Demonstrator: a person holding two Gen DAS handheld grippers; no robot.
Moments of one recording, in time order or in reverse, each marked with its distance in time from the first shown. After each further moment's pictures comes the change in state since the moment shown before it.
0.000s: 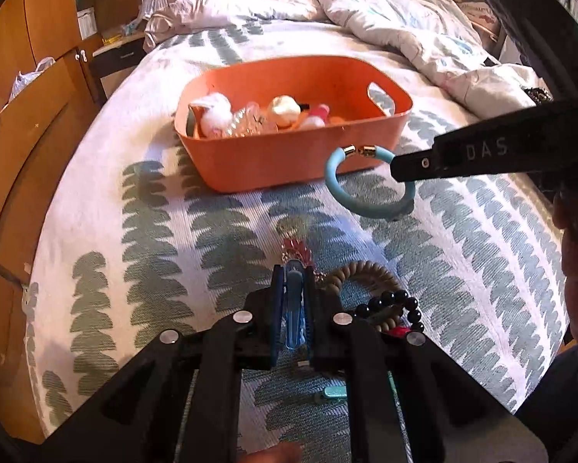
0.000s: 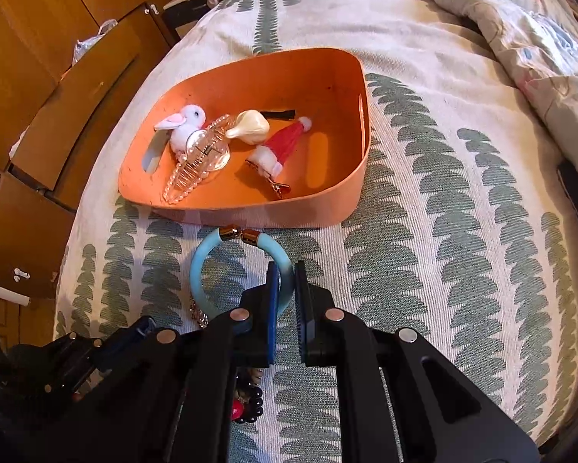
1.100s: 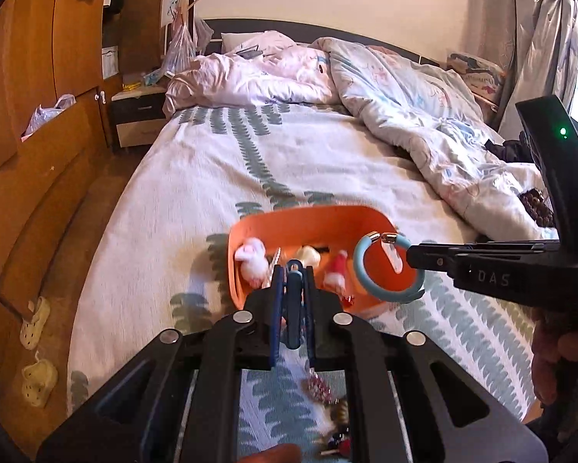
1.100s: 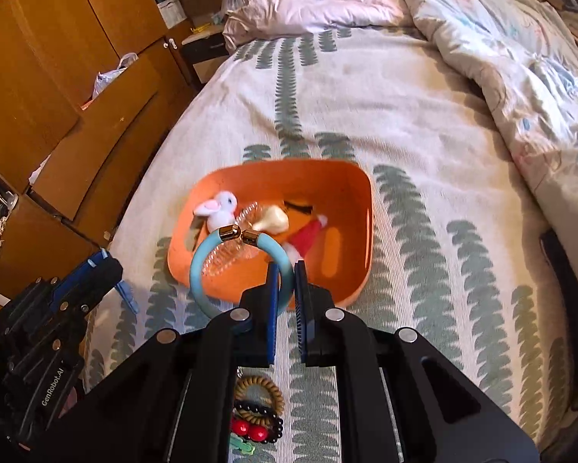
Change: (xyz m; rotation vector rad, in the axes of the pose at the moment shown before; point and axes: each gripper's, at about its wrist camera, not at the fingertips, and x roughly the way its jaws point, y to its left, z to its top) left arm -0.058 0.035 0.092 -0.071 -0.241 -0.008; right arm -0.056 0.015 0.061 -0.042 -0.133 0.028
